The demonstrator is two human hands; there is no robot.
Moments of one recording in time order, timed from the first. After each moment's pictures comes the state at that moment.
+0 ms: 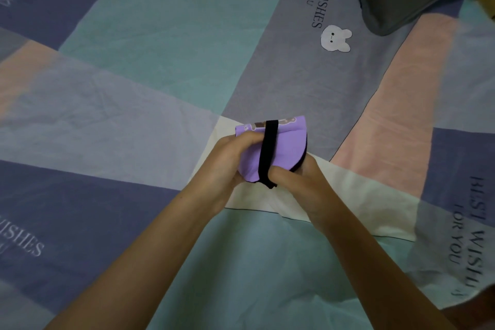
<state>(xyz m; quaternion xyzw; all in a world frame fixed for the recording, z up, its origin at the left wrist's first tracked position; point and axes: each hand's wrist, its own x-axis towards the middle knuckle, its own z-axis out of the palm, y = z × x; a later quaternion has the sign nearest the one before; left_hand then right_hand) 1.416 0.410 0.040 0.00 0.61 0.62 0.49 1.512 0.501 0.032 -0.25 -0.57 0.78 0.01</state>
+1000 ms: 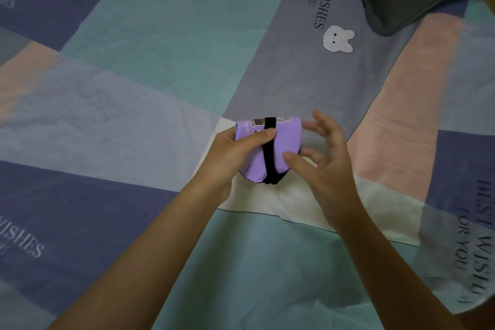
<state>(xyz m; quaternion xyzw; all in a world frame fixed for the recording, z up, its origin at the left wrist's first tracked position) 1.405 0.419 0.020 -0.01 0.66 0.60 0.45 1.520 0.523 0.017 -0.33 -0.60 0.71 0.17</state>
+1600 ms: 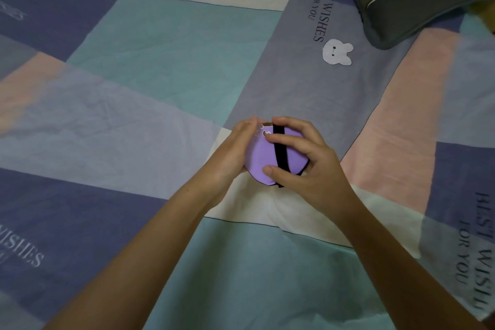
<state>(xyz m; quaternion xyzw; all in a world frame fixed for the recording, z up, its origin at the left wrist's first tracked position) 1.392 0.422 0.022 0.07 0.66 0.57 0.47 1.502 0.538 0.015 -0.16 -0.81 0.55 0.13</state>
